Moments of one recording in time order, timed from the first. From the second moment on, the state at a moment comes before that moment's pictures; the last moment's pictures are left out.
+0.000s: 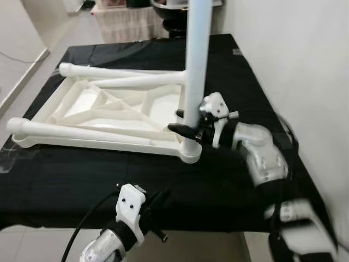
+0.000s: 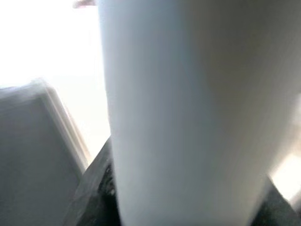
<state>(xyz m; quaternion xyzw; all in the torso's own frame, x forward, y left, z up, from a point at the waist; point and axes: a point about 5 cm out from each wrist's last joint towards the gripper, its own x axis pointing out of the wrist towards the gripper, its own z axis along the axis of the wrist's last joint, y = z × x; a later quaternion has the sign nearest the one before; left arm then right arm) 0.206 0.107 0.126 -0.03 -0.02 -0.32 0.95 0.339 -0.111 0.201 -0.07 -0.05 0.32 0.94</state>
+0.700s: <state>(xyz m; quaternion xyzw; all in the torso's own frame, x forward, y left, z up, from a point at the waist) 0.229 0.110 0.122 -0.02 -0.02 -0.31 0.95 0.317 -0.094 0.163 -0.03 0.06 0.26 0.96</state>
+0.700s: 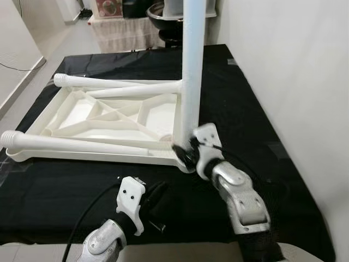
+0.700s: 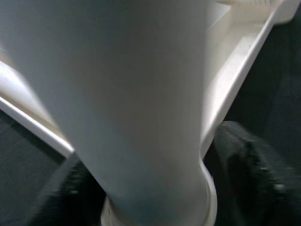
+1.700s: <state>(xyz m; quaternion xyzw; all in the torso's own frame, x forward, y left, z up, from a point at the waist) 0.250 0.126 0.121 0.07 -0.03 -0.22 0.97 0.241 -0.153 0.136 0.03 0.04 0.21 0.98</state>
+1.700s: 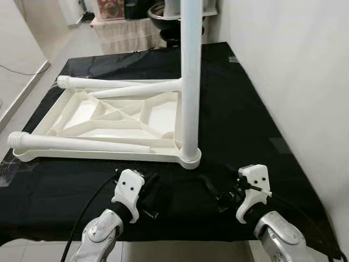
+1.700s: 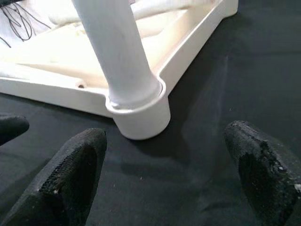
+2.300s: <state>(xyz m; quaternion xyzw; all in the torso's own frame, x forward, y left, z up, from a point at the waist) 0.261 0.128 0.112 0.09 0.00 -0.19 0.98 0.252 -0.158 0.130 0.02 0.04 0.18 0.98</state>
